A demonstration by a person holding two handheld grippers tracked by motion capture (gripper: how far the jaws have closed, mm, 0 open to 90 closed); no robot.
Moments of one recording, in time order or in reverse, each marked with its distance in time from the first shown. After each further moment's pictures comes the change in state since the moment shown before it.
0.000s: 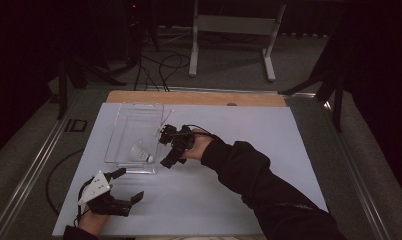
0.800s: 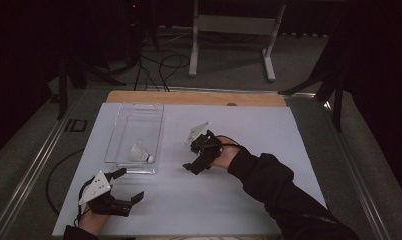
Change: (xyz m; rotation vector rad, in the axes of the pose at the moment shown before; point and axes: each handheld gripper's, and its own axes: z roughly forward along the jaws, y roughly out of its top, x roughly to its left) left arm -0.001 0.000 0.001 -0.001 -0.003 0.001; right arm -0.014 -0.083 -0.012 -0.186 -0.049 -0.038
